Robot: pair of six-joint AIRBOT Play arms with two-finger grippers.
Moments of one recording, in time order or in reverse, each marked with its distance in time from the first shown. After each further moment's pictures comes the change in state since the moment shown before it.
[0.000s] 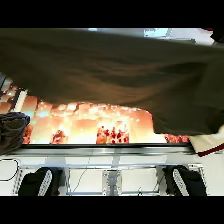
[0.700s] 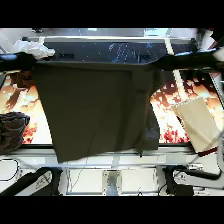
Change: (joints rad) left arm -0.037 -0.649 -0.140 0.334 0.035 -0.162; right arm 0.201 -0.867 -0.099 0.257 -0.095 -0.148
